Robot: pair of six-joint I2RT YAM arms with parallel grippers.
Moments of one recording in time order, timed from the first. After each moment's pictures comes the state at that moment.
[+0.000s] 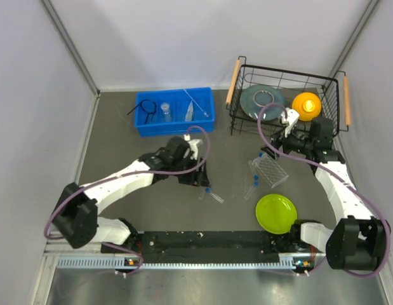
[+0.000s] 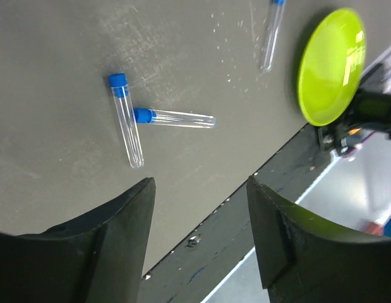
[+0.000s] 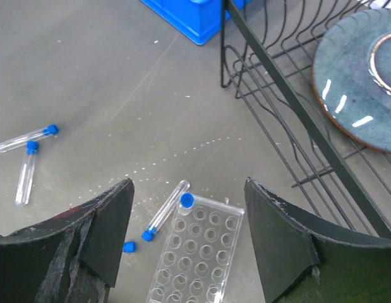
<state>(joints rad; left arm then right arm) -0.67 1.28 0.81 -0.33 0.41 -0.57 -0.04 1.12 0.81 -0.25 -0.80 -0.43</state>
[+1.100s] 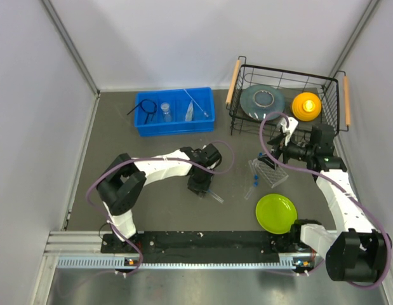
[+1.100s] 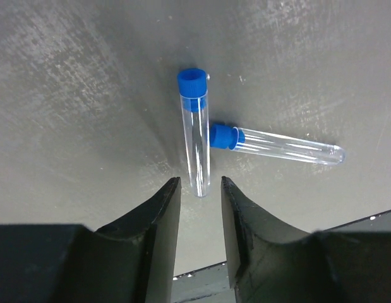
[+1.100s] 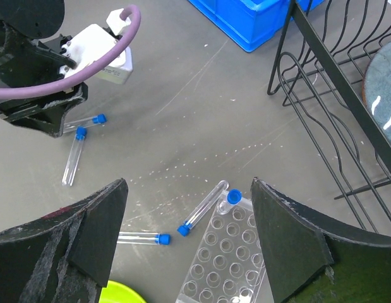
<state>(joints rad) -0.89 1.79 1.16 -0.72 0.04 -0.51 -0.04 1.02 0.76 -0.33 -0.95 -0.47</state>
